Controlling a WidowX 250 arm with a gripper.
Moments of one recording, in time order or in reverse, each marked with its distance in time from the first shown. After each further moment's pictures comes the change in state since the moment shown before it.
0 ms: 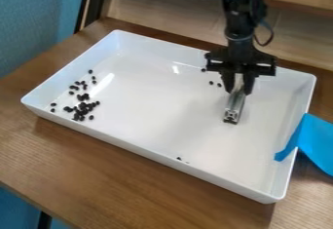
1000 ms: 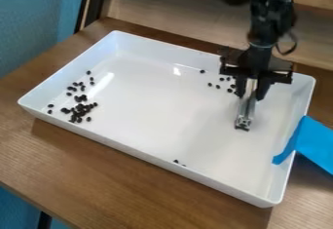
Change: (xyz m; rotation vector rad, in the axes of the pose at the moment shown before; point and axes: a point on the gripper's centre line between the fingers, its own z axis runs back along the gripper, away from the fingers) arm -0.019 -0.052 0.005 0.041 -0.024 -0.022
